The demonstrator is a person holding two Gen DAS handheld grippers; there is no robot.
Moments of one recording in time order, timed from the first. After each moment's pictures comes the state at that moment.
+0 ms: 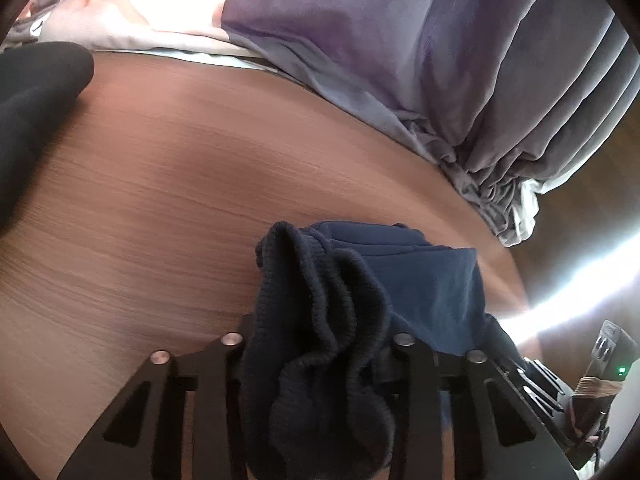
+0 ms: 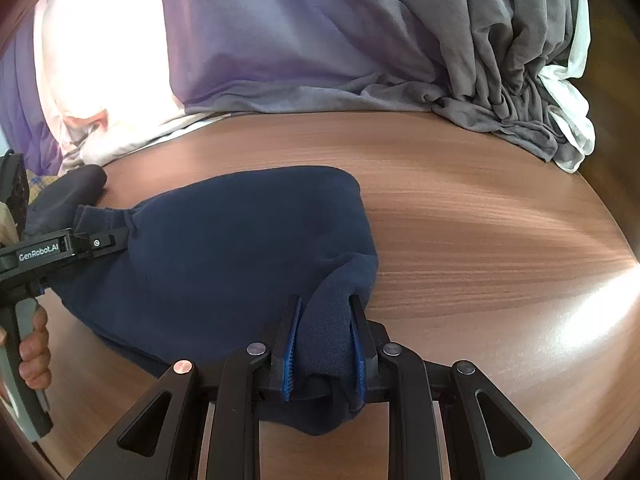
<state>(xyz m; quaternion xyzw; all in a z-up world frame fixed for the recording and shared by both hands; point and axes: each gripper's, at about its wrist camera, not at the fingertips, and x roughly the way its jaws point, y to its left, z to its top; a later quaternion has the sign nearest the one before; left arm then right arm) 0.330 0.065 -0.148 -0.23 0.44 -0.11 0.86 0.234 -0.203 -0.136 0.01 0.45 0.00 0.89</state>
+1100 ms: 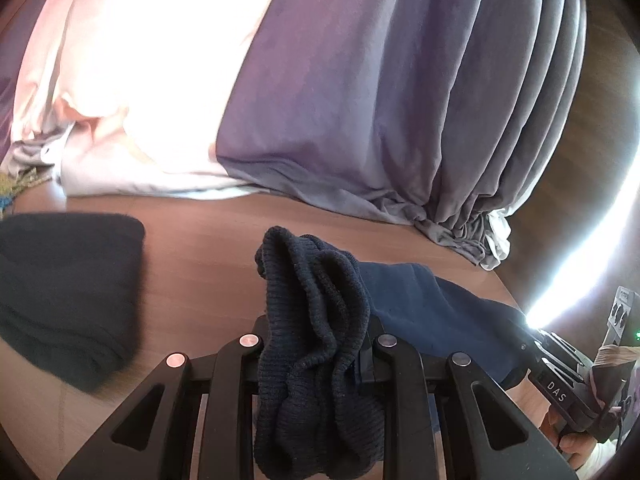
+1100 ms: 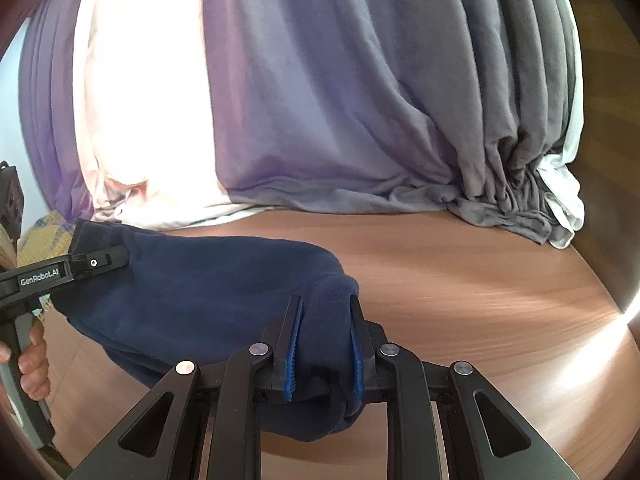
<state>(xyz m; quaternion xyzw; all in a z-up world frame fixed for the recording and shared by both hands) 0.290 0.121 -0.021 -0.14 0.33 -0.12 0.93 0.225 -0.140 -0.035 0.01 0.33 0.01 0.94</state>
